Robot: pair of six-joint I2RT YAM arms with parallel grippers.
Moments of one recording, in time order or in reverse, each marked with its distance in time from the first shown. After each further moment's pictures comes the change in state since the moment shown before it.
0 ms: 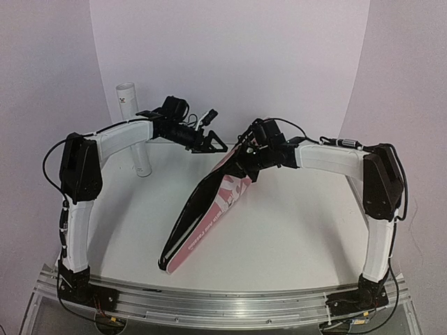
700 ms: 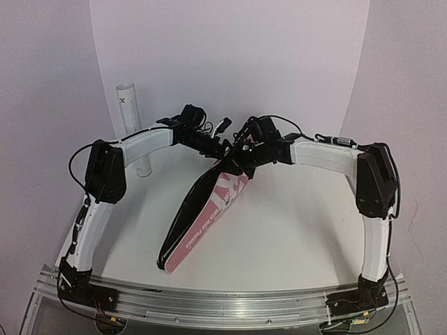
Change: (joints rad) left arm -0.047 0.272 0.295 -0.006 -0.106 0.023; right arm 0.000 0.064 0.111 -0.055 -0.034 -0.026
